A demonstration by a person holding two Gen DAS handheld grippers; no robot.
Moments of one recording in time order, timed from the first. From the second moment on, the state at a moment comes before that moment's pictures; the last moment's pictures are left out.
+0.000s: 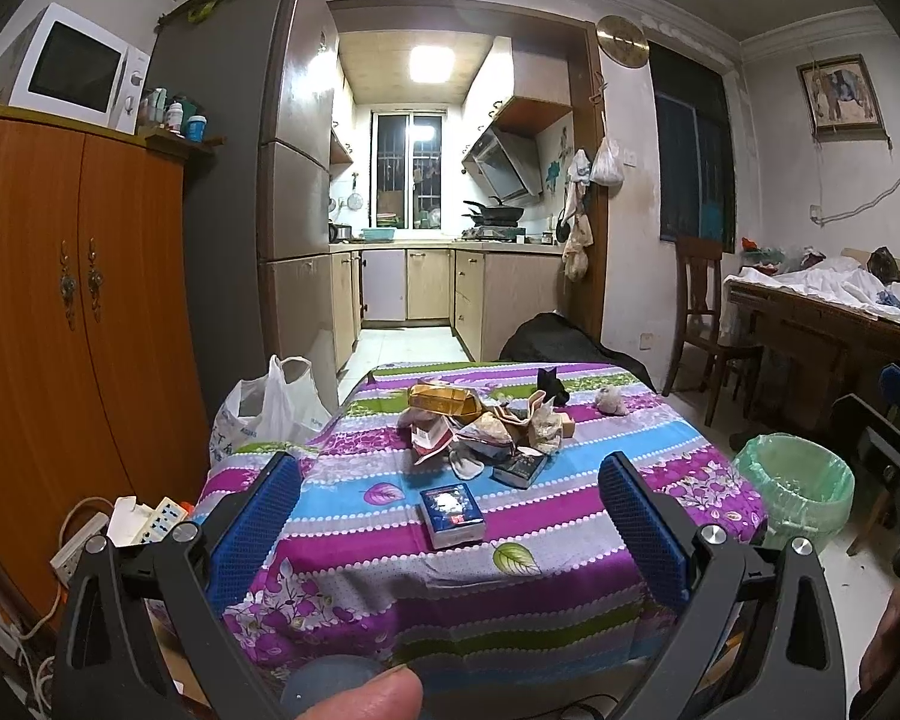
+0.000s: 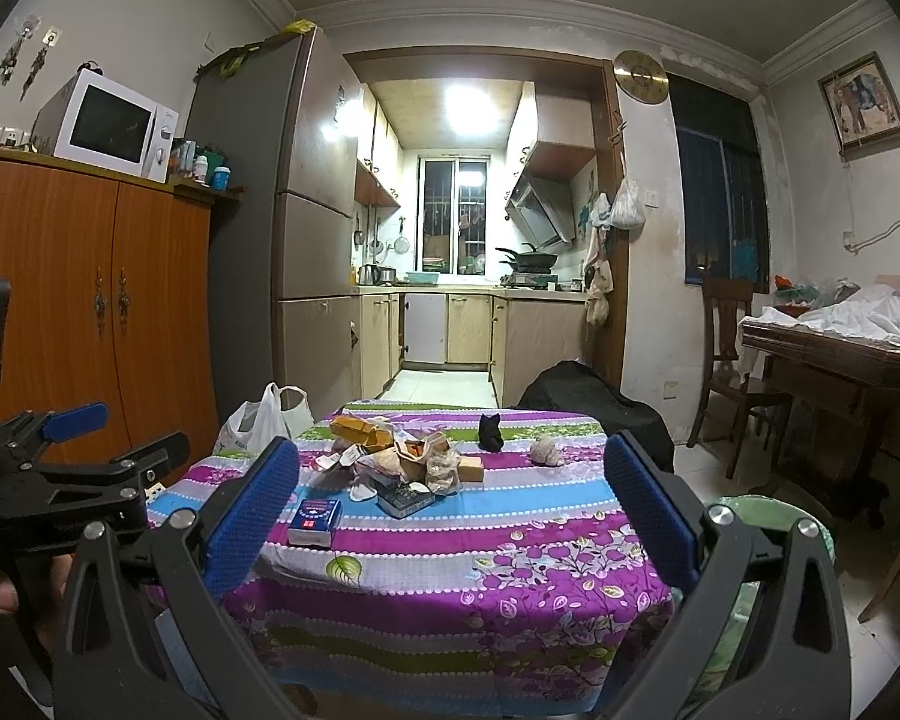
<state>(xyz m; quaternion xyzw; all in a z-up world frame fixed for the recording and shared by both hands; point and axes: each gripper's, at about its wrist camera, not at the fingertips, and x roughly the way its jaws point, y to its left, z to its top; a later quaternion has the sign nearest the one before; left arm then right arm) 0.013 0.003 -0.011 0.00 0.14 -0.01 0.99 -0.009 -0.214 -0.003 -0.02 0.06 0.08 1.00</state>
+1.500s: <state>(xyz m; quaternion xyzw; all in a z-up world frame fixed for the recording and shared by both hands) 0.020 -0.005 -0.023 0.01 0.15 -0.02 0.99 -0.006 -0.214 -0.005 -0.02 0.06 0.08 1.00</state>
